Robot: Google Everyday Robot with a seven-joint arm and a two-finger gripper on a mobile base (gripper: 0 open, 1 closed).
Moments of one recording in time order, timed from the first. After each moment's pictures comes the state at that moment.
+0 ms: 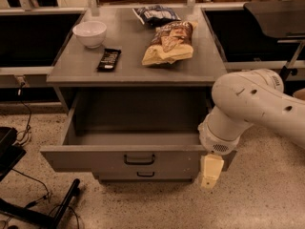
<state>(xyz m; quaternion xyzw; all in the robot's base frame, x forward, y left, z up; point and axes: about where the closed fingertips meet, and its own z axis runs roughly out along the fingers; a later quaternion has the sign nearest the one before) 0.440 -0.146 0.707 -0.65 0.76 0.04 0.07</state>
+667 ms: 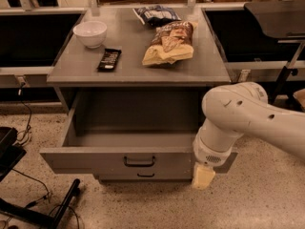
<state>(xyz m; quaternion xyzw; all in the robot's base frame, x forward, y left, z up) 0.417 -0.137 0.672 -0.64 0.76 0.07 0.03</state>
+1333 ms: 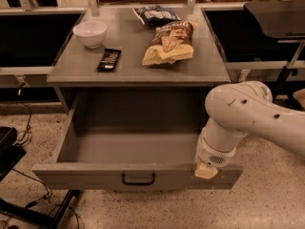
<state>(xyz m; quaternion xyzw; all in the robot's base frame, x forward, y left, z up) 0.409 -0.139 0.678 -0.64 0.77 0.07 0.02</state>
